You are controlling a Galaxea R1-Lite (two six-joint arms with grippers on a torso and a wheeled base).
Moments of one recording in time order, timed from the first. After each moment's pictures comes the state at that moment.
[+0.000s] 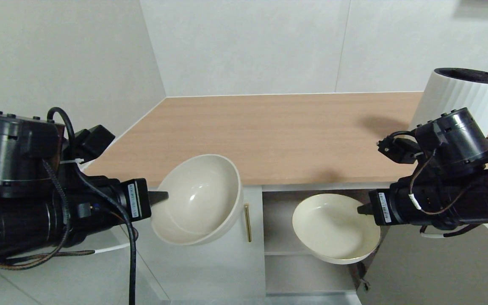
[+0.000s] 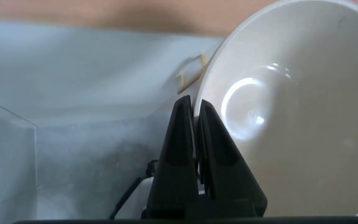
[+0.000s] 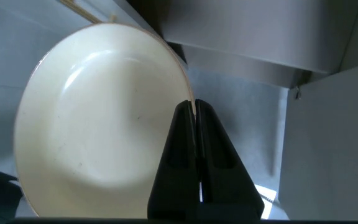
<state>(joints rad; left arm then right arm) -0.42 1.38 -0.83 -0.02 0.00 -0.46 0.54 1.58 -1.05 0.22 -0.03 0.33</state>
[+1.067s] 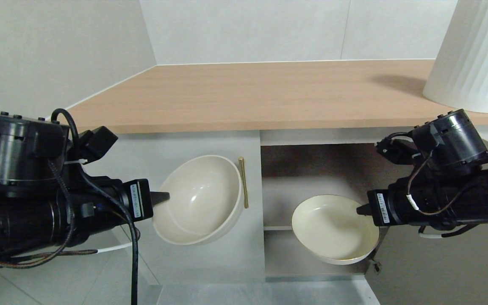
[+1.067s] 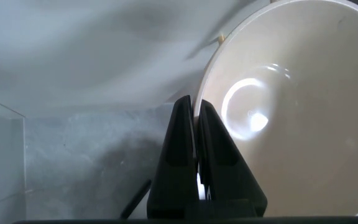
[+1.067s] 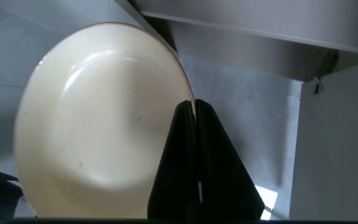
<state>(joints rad) -0.42 1.39 -0.83 -0.02 0.00 -0.46 0.54 1.58 -1.05 0.22 -0.03 0.33</state>
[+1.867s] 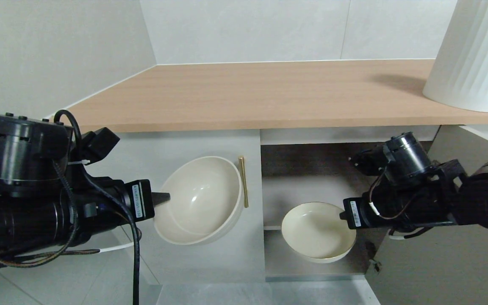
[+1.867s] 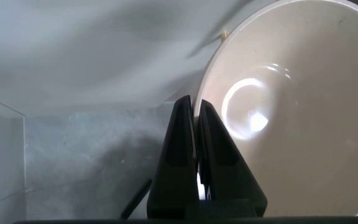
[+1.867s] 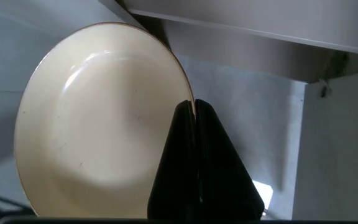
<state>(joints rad) -0.42 1.40 -0.83 -0.03 0.00 -0.46 0.54 1.76 -1.03 0.07 -0.05 0.33</state>
